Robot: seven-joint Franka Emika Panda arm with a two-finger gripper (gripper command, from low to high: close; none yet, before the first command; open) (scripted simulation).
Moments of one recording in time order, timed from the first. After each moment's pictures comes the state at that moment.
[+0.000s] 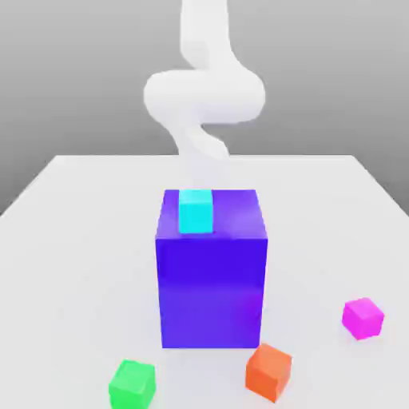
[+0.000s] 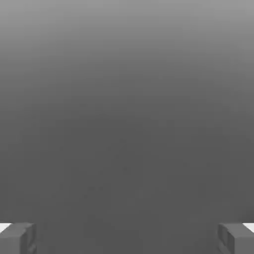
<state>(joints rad) 0.08 -0.72 -0.03 -2.32 0.03 2.34 0.69</state>
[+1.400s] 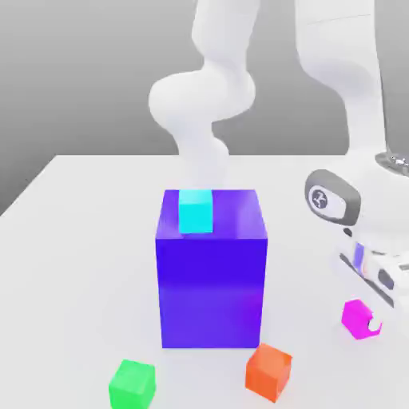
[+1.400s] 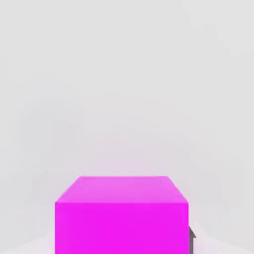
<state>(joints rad) 0.70 0.37 0.00 -2.58 -0.01 2.94 -0.38</state>
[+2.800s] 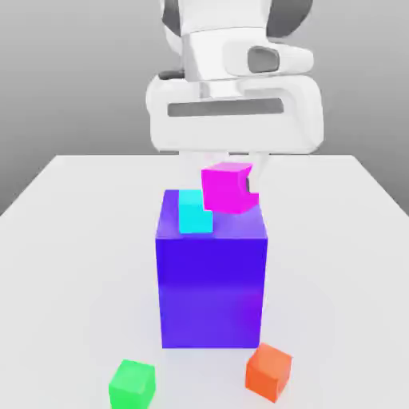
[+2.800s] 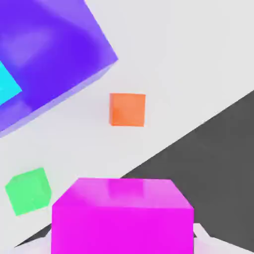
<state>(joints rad) 0.47 -0.38 -0.48 -2.50 -0.15 2.33 -1.72</state>
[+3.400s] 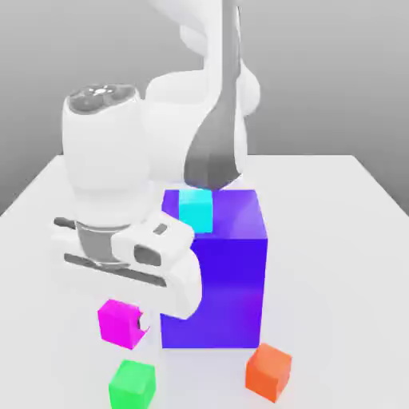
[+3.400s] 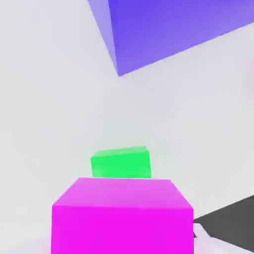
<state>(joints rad) 0.37 0.26 -0.55 -2.43 0.29 2.64 -2.40</state>
